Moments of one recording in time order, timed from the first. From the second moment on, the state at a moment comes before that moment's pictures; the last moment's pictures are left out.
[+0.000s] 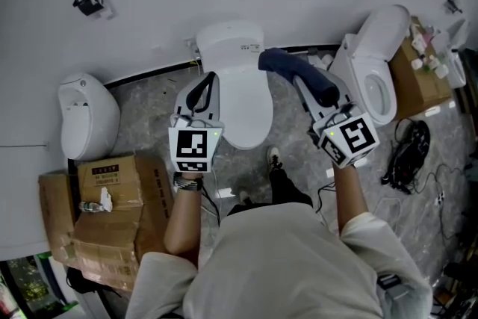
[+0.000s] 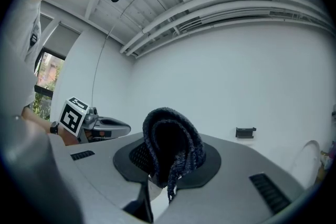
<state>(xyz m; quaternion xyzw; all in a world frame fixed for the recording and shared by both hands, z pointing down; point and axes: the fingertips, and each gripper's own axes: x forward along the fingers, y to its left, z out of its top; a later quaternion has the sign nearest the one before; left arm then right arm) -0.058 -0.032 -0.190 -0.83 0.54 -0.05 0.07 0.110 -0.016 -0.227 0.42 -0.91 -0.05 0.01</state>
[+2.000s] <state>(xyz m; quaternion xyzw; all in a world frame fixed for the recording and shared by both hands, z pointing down) 0.001 -0.189 0.038 -0.85 0.52 -0.08 0.06 0.199 -0.182 0.009 0.45 -0.89 -0.02 0.01</state>
